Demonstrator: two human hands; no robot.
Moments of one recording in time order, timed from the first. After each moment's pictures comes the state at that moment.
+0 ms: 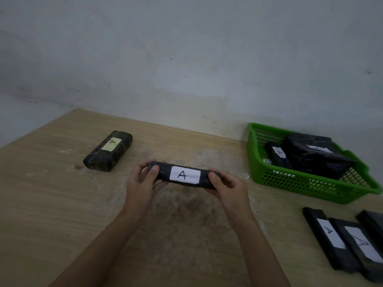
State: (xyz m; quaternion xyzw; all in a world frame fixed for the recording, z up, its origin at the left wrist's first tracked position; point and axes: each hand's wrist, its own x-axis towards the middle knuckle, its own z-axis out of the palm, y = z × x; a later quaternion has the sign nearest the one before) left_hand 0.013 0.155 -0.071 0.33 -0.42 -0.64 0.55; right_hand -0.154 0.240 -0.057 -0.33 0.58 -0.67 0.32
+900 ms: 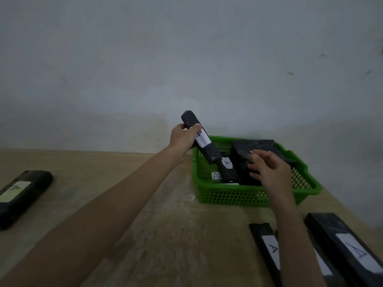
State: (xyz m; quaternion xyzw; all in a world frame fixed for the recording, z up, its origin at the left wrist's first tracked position) left_hand -0.286 0.102 0.039 0.31 -0.55 -0.68 0.38; right_hand -0.377 0.301 0.011 -0.28 0.66 -0.69 0.08
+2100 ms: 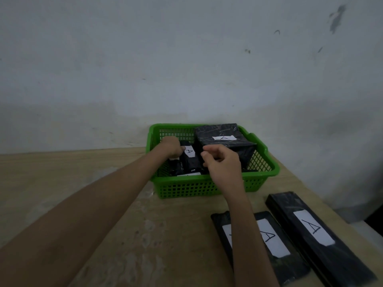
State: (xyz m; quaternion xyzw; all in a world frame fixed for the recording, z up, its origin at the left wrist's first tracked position) left_hand -0.380 0.124 -0.004 0.36 -0.93 -0.09 -0.03; right_hand -0.393 0.297 -0.014 -0.31 0.72 -0.61 0.07
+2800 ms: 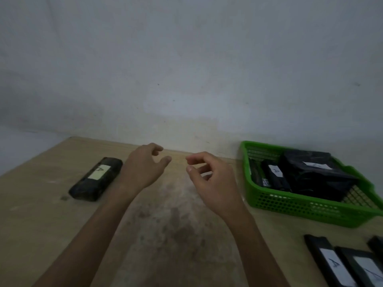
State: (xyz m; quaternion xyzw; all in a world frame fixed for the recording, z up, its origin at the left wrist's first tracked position) left_hand -0.032 0.100 0.023 0.49 -0.78 -0.17 0.34; right_hand -0.164 0.221 0.029 -0.59 0.60 -0.53 0.09
